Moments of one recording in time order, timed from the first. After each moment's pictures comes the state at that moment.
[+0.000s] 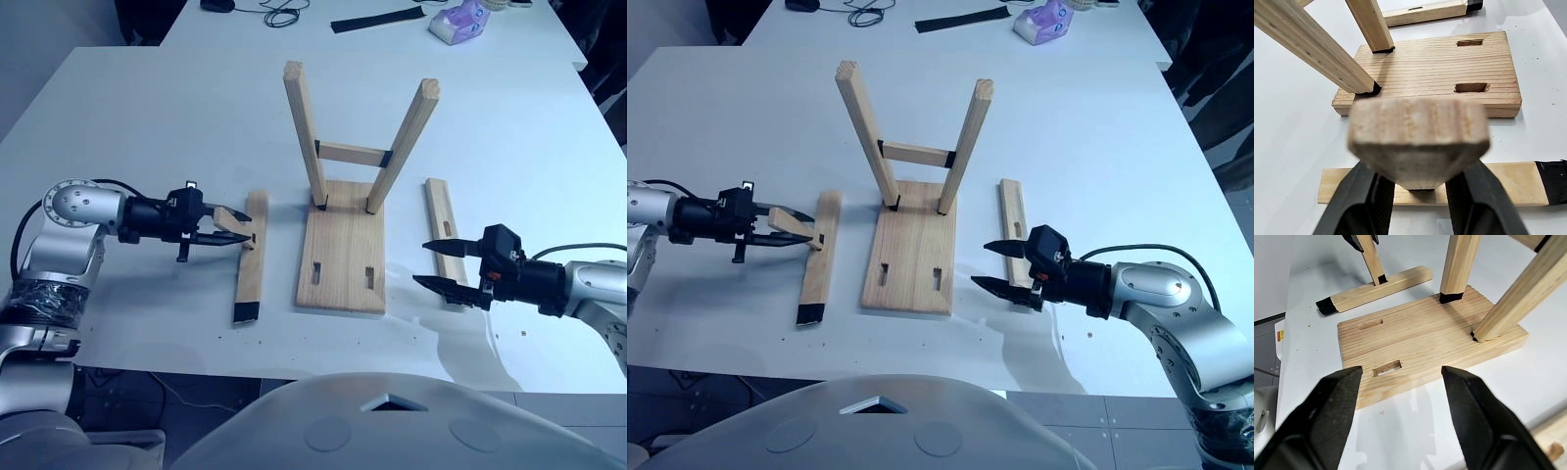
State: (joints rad) left arm -0.22 0.92 -0.14 0.24 -0.36 -0.14 -1.45; right arm 0.30 -0.86 -0.10 -0.65 0.60 0.57 0.93
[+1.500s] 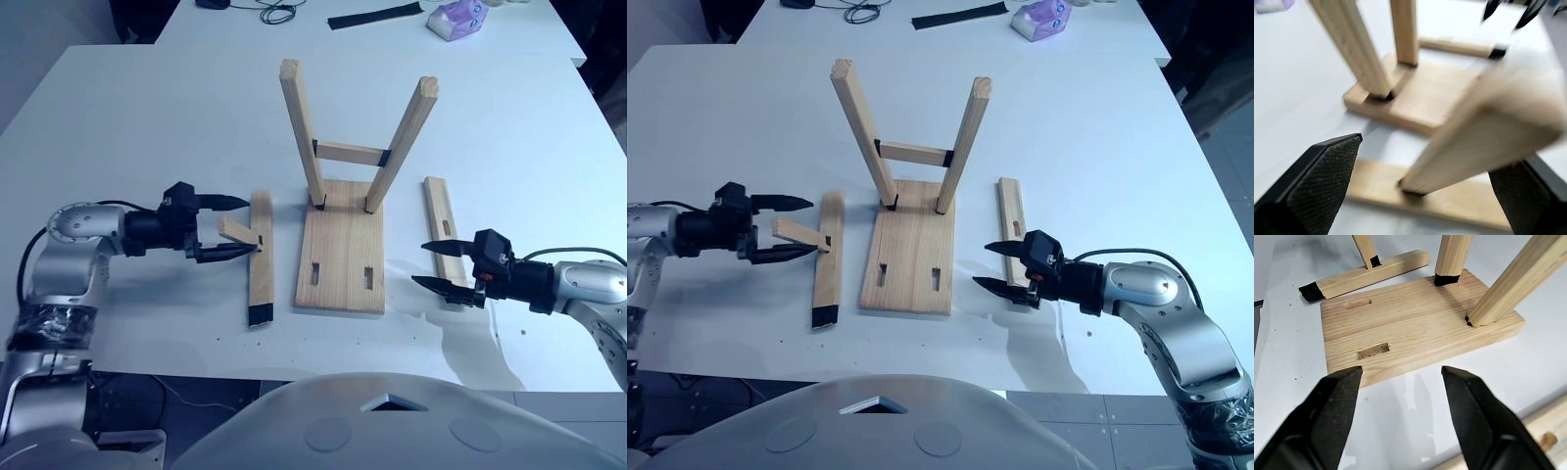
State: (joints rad) left arm -0.06 0.87 0.10 0.00 -0.58 0.26 -1.42; right arm 0.31 -0.85 -0.05 -0.58 0.48 0.47 0.95
